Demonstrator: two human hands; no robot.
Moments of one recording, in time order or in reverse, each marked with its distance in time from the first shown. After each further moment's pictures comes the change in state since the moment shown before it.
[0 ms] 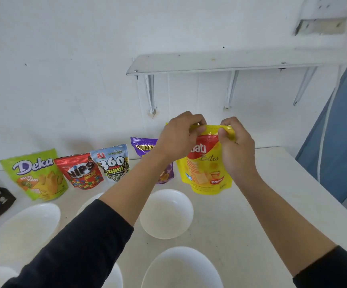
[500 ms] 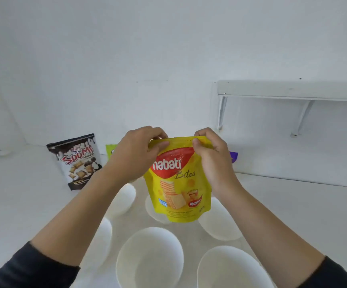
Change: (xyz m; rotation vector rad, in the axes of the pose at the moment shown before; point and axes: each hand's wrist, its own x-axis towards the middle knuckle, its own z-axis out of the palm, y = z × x) left_hand -0.183 -0.017 -0.210 0.321 0.209 -0.294; right_hand -0.104 -0.144 0.102 0.441 -0.499 0.013
